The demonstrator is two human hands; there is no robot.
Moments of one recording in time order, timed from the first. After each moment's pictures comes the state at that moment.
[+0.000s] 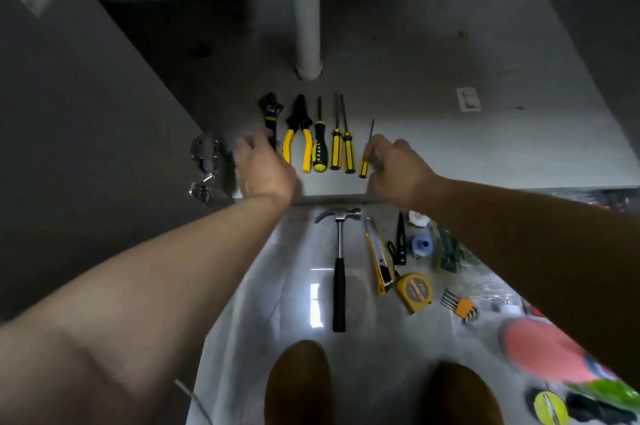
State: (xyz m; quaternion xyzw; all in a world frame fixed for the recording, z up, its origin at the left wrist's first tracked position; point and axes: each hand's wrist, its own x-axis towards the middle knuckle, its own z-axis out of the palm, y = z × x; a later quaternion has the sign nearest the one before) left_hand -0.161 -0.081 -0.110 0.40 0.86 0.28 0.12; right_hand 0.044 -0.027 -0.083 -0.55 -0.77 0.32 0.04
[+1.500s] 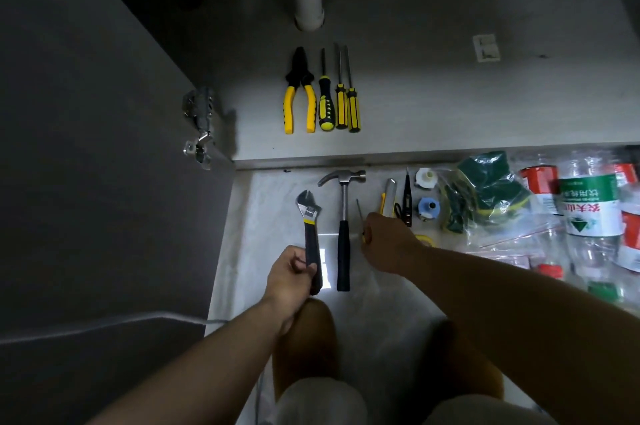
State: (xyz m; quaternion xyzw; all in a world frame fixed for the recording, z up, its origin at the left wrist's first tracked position) left_hand -0.104 -0.273 -0.212 0.19 0.78 0.30 0.51; right_hand 0.057 -0.149 -0.179 -0.56 -0.72 0.38 -0.17
